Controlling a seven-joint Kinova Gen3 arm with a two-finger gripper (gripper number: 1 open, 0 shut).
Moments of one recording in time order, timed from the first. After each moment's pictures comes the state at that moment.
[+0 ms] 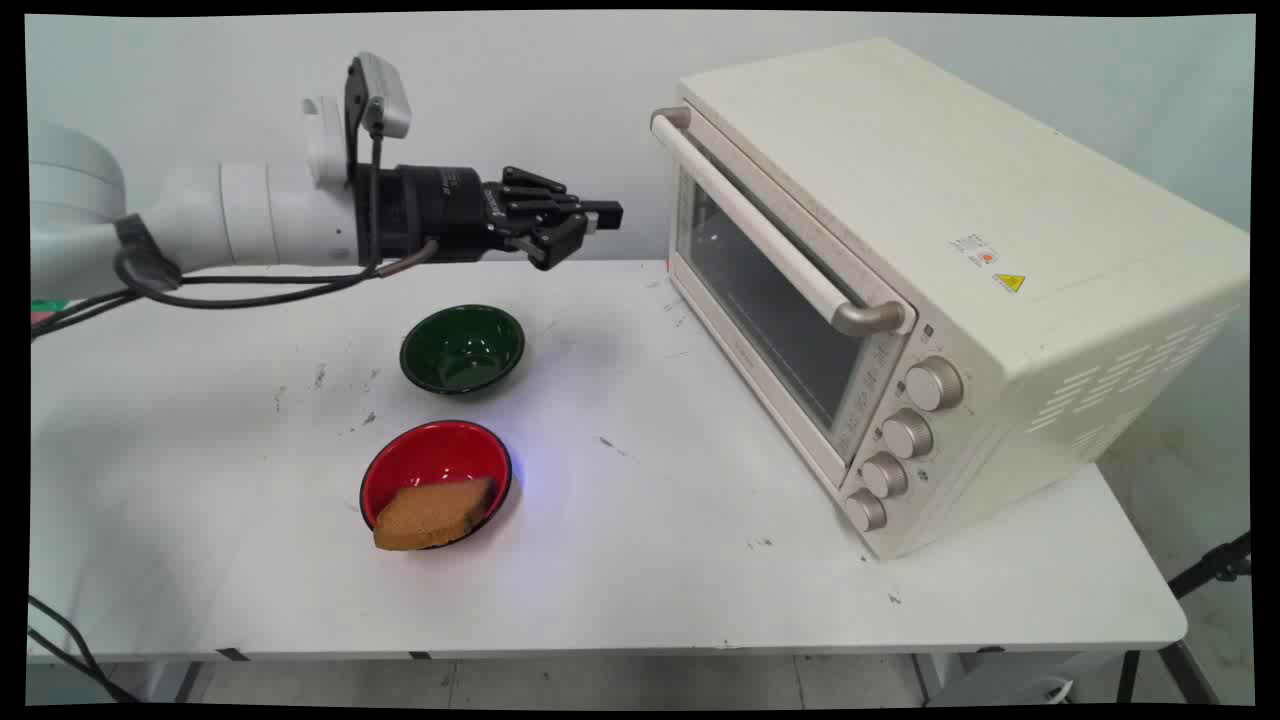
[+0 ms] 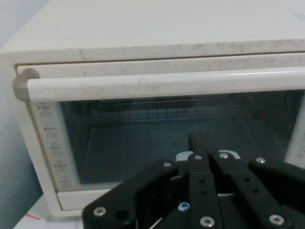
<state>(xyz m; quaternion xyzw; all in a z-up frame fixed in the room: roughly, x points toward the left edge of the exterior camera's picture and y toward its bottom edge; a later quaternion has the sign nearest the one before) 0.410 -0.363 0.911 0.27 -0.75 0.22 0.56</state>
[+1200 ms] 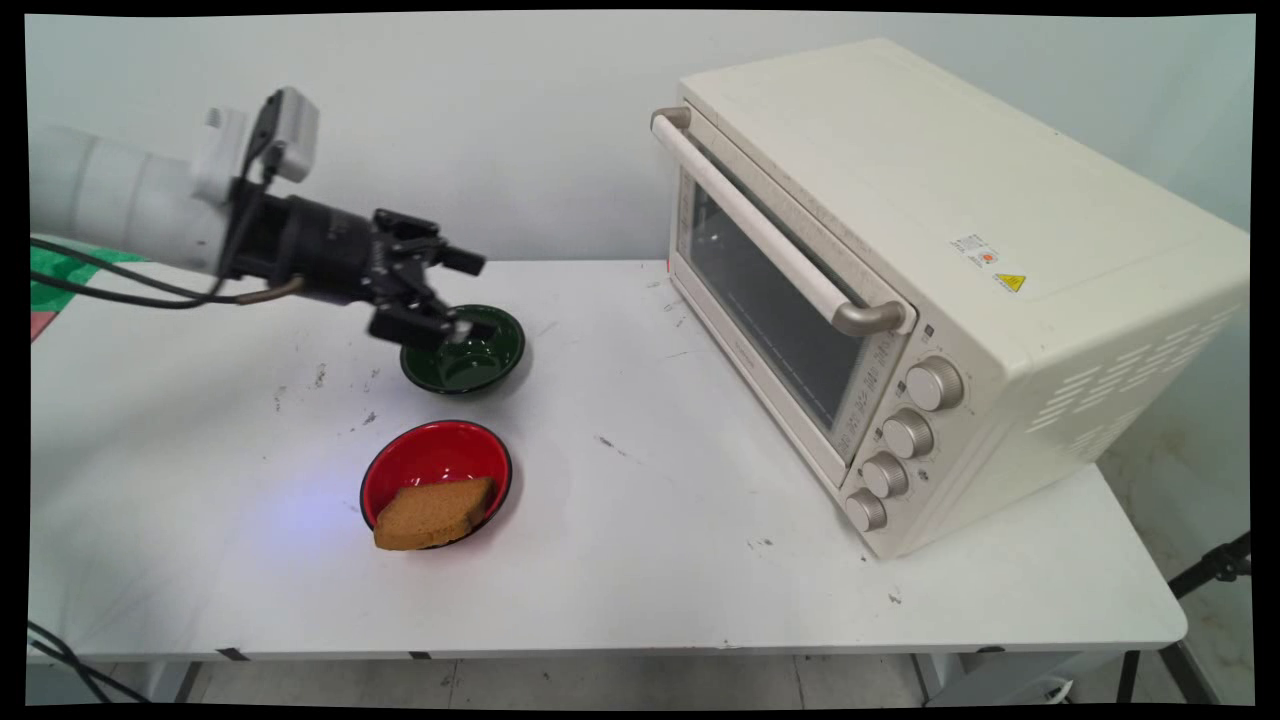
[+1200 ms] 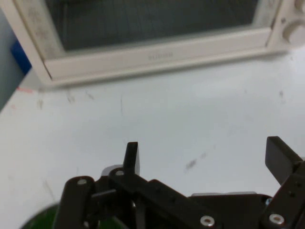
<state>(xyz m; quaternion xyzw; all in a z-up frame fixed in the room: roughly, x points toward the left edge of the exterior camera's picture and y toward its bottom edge) 0.490 -0.329 0.932 0.25 -0.86 0.15 0.43</state>
